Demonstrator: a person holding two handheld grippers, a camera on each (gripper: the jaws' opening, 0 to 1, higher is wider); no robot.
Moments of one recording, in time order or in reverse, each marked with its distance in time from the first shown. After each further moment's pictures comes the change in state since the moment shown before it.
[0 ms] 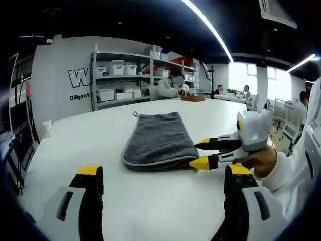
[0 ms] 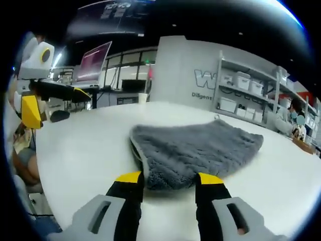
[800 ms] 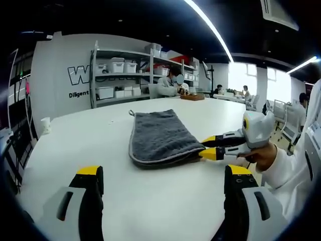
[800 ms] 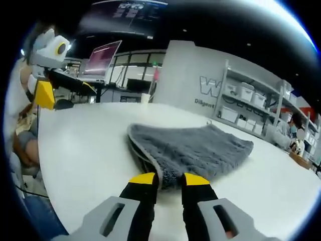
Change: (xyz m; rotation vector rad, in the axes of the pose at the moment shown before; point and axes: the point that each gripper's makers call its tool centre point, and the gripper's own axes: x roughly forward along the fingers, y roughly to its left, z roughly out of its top) left arm 0.003 -0.001 -0.006 -0.015 0.014 -0.010; right arm -0.021 -0.022 -0.007 -0.106 -0.037 -0.006
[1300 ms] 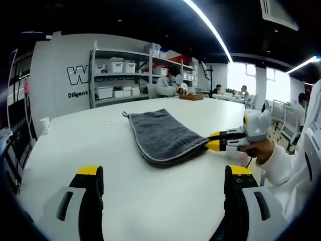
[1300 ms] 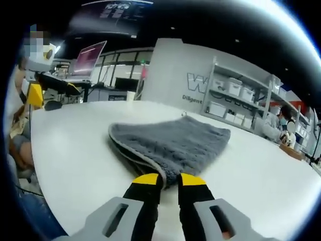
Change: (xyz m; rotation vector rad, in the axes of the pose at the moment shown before) left arm -0.001 -0.004 -0.001 0.000 0.001 -0.008; right arm -0.018 -0.045 -0.016 0.045 0.024 -0.097
